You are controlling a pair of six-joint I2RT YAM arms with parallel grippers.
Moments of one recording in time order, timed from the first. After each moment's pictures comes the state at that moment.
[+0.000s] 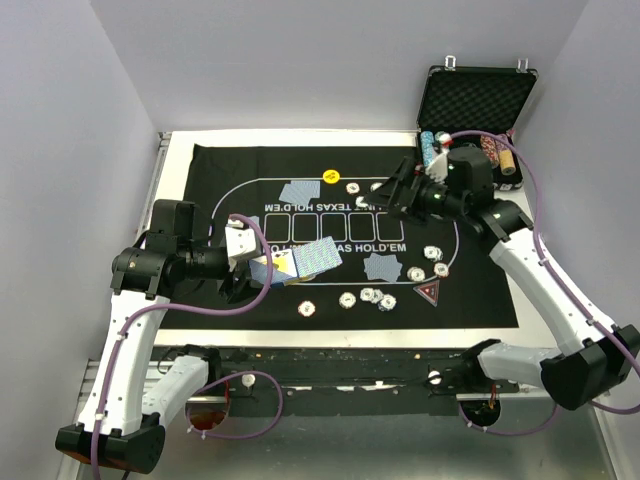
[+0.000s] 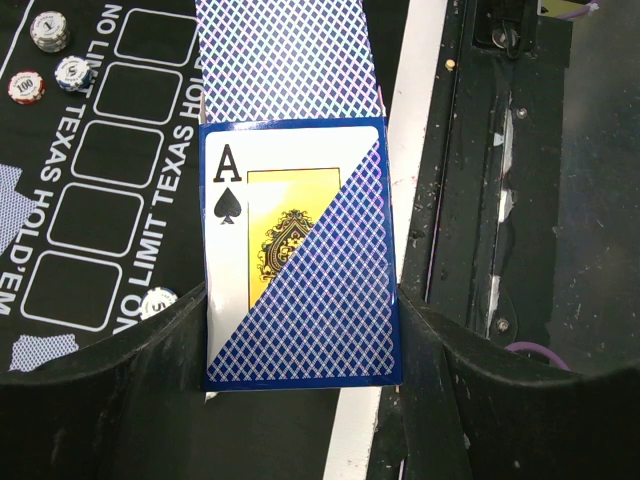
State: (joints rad) left arm -0.16 0.88 1.15 -1.19 1.03 0.87; right arm 0.37 1.21 1.19 -0.50 -0.37 0.77
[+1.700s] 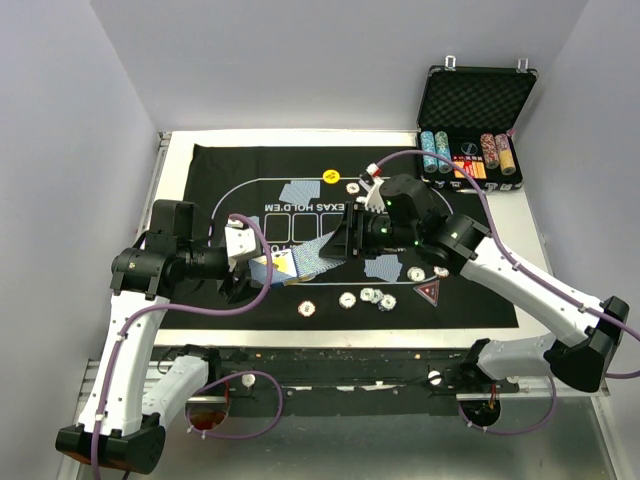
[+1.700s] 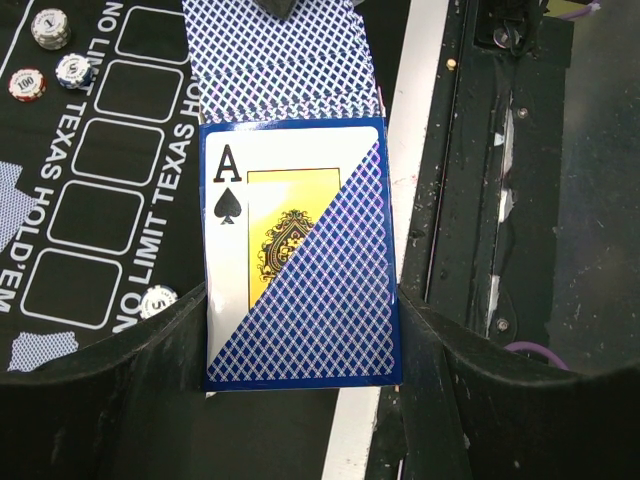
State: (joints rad) left arm -0.16 0.88 1.15 -1.19 1.02 0.86; right arm 0.86 1.29 1.27 -0.54 -0.27 0.81
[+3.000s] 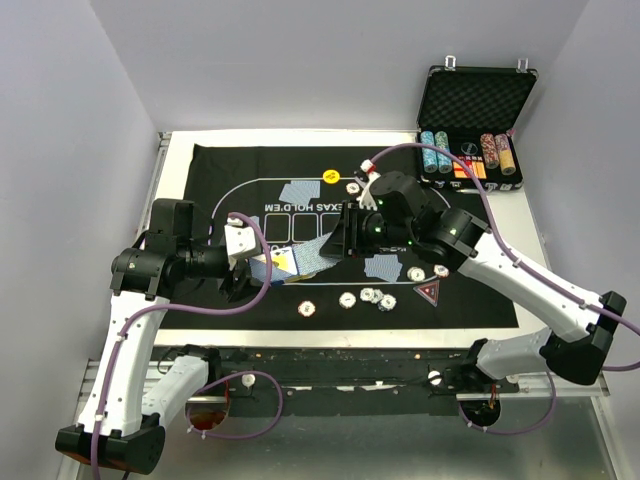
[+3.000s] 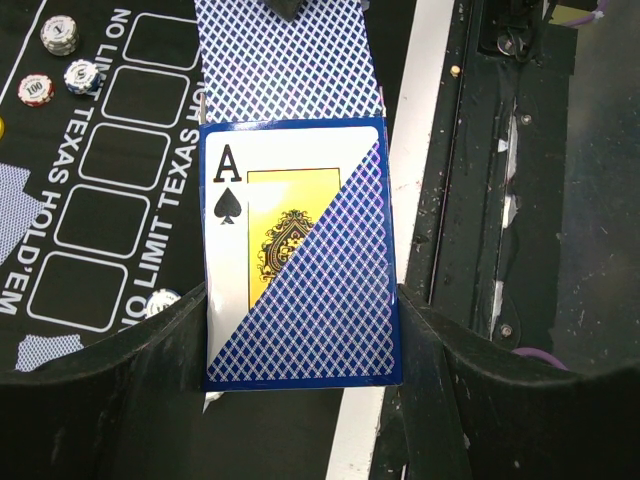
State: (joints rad) left arm -0.16 0.88 1.15 -1.17 1.02 0.84; right arm 0.92 1.33 1.41 -0.68 -0.13 0.78
